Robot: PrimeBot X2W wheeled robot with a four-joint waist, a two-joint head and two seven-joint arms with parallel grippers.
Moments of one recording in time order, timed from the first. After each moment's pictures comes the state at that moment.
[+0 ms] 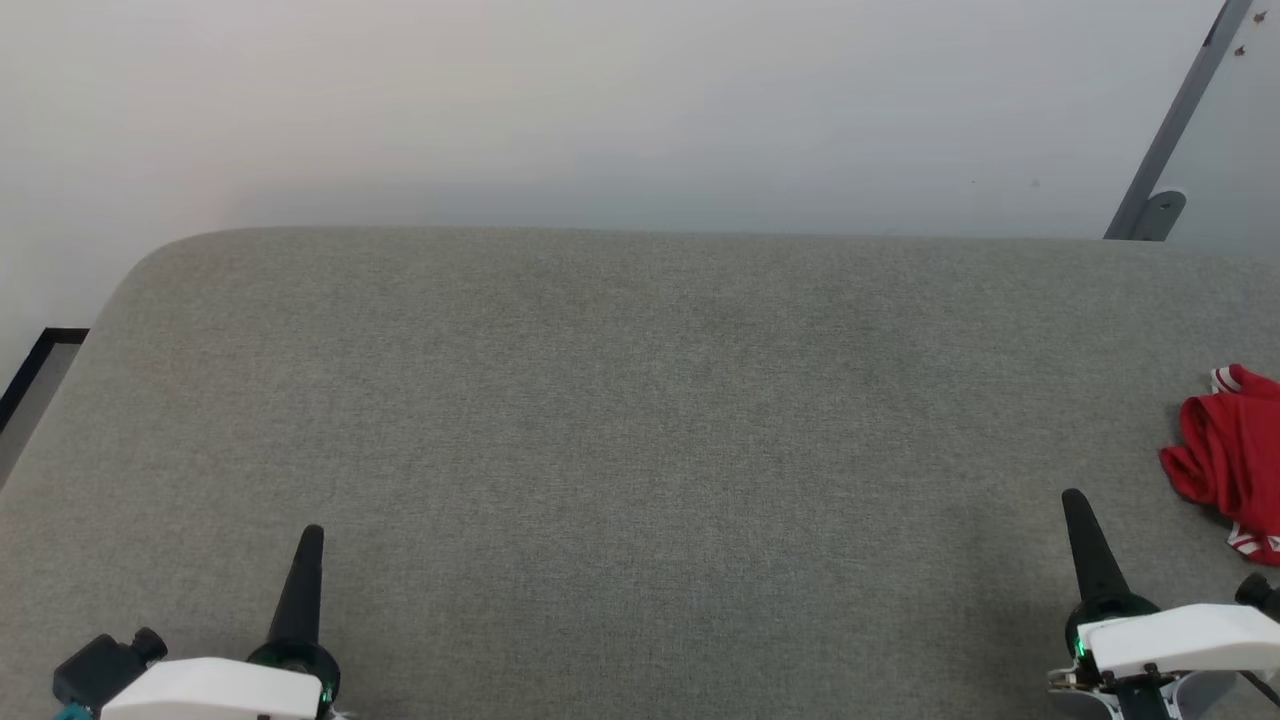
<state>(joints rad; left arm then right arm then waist) 0.04 0.13 0.01 0.17 -1.23 -0.13 -0.04 -0.01 -0.06 -0.13 0.21 1.12 0.13 0.02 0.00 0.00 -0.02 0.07</state>
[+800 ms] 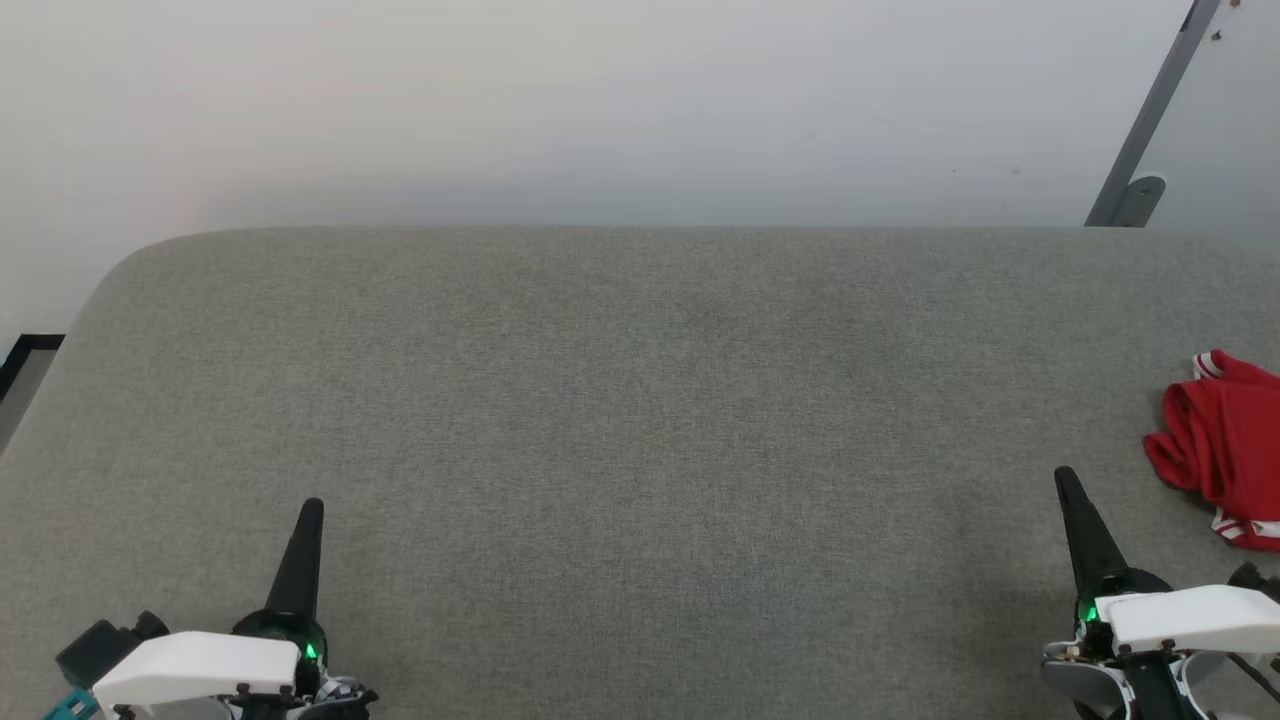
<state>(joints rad) -0.02 0.10 0.04 0.20 -1.40 -0.13 0.02 -0.05 -0.05 -0.12 0.22 1.34 0.13 0.06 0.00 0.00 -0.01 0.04</state>
